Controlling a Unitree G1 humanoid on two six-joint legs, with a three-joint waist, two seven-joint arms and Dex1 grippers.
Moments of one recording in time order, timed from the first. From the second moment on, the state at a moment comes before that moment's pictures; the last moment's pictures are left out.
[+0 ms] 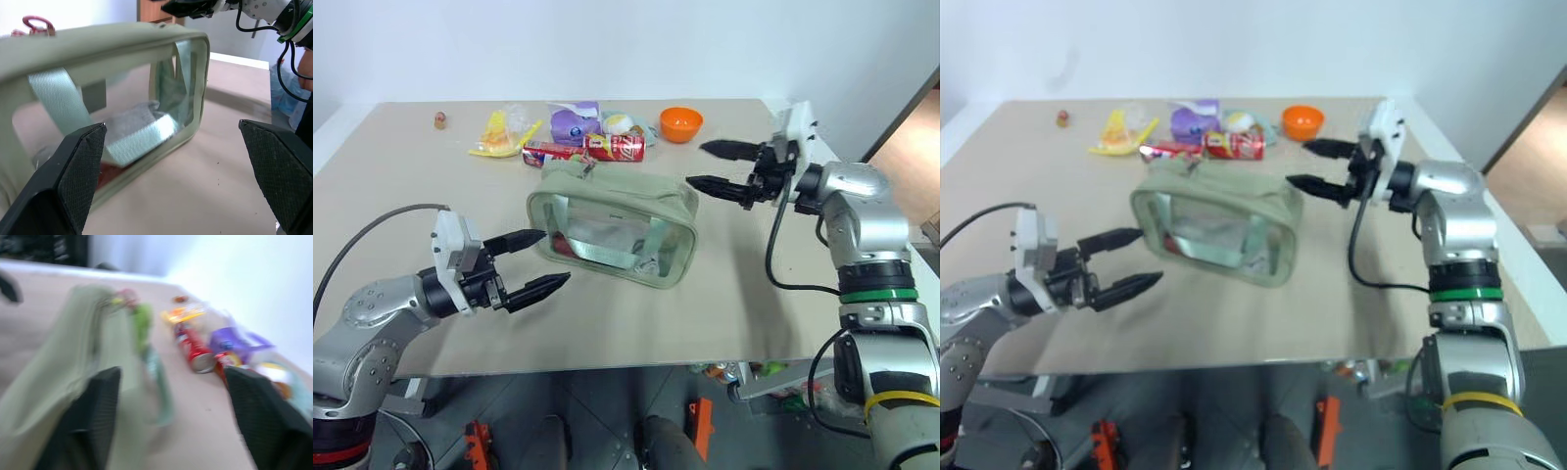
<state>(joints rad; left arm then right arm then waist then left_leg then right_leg) -0.17 0.69 0.22 -0.43 -0.77 0.51 -0.92 -0.85 -0.66 -0.10 0.30 0.40 0.25 1.14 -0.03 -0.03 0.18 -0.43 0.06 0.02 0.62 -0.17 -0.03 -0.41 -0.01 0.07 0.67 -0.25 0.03</state>
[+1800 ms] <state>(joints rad) -0.30 0.72 0.14 -0.35 -0.75 0.57 -1.03 -0.60 -0.71 -0.07 0.01 0.45 0.17 1.18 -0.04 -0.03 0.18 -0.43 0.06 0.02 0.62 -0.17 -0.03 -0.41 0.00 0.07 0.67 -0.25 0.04</state>
